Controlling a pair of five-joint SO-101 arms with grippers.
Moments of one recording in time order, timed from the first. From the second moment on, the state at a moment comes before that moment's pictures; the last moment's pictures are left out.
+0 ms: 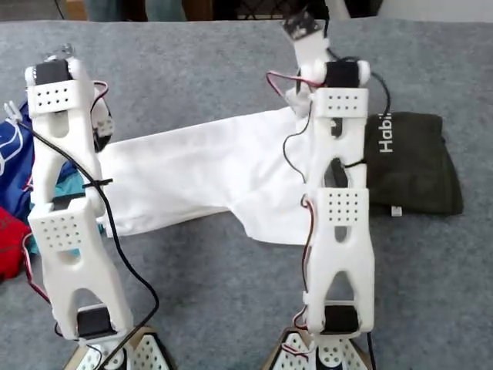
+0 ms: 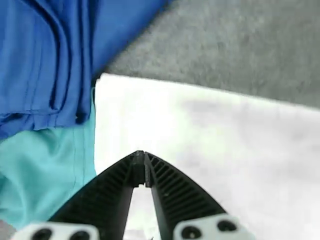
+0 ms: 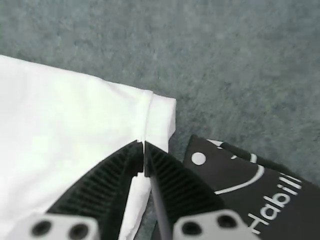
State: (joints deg) left arm -16.1 37.4 -45.2 100.4 12.4; right arm -0.4 63.2 -92.9 100.8 23.1
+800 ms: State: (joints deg) left arm -19.2 5.4 29.8 59.0 9.8; right arm -4.4 -3.7 0.7 100.5 56.8
